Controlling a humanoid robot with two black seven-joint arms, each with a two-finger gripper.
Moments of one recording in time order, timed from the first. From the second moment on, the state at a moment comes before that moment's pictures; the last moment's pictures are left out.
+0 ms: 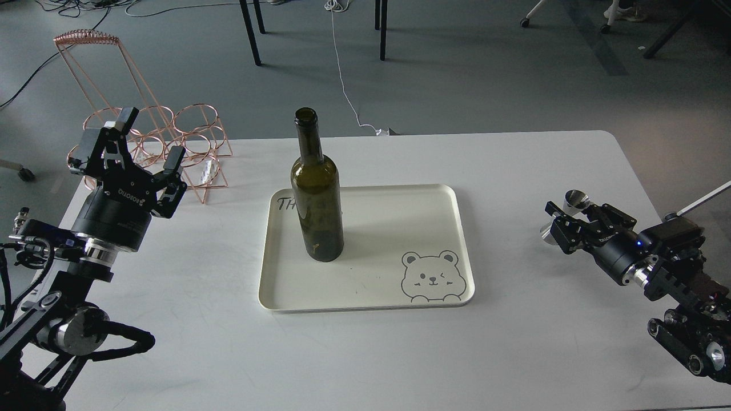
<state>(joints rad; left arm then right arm) -0.06 0.45 -1.23 -1.45 0.63 -0.16 -0.49 0.45 -0.50 0.62 0.66 -1.86 -0.49 0.49</state>
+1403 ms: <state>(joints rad) -0.05 0.52 -1.23 -1.51 0.66 -0.15 -0.49 0.63 -0.62 0.43 1.37 -0.42 -0.49 0.49</state>
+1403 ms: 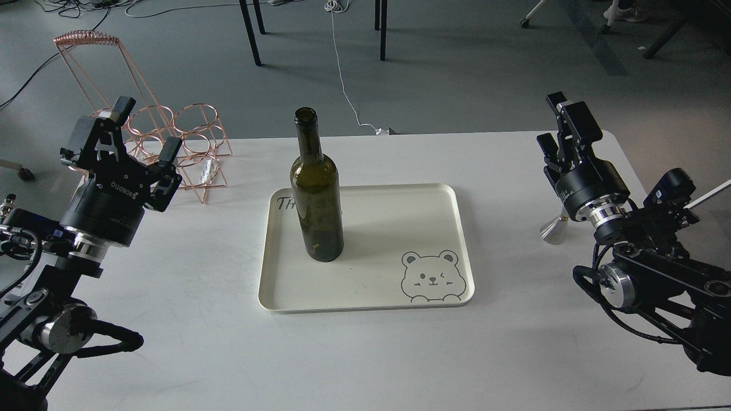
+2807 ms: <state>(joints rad) -0.41 0.56 -1.08 -1.52 2.18 -0.12 -0.49 0.62 -0.56 0.45 1.21 -0.24 -0.21 0.49</state>
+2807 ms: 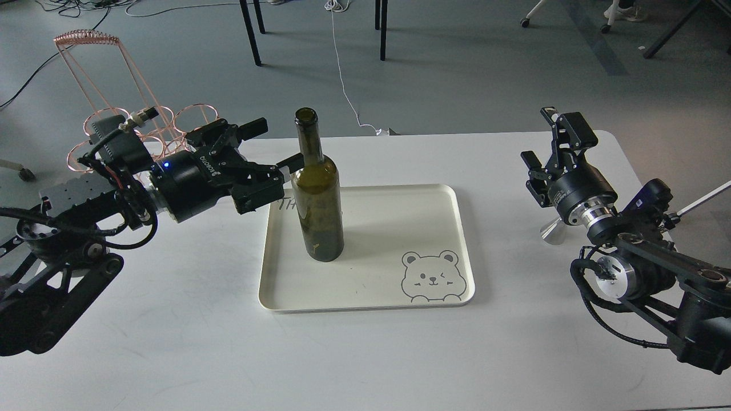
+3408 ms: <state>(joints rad) -0.51 0.47 -0.99 -1.47 2.18 -0.13 -0.49 0.62 -0.56 0.45 1.21 -0.24 -0.22 0.49</state>
